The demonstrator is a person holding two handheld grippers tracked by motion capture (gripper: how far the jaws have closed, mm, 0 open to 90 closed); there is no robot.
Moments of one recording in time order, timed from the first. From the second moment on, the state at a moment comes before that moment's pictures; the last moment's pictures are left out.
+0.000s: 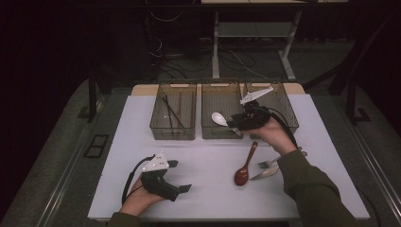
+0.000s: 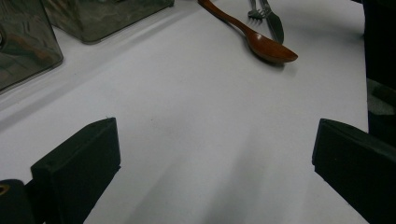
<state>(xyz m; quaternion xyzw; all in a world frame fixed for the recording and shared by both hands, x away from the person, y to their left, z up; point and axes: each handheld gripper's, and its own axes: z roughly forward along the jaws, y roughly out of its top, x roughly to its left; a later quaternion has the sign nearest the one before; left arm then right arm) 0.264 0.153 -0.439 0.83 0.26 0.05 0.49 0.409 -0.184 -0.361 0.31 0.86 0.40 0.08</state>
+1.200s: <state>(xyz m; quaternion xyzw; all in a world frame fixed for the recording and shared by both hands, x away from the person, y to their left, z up) 0.263 0.153 -0.439 0.83 0.26 0.06 0.48 0.275 -0.237 -0.425 0.26 0.90 0.35 0.01</state>
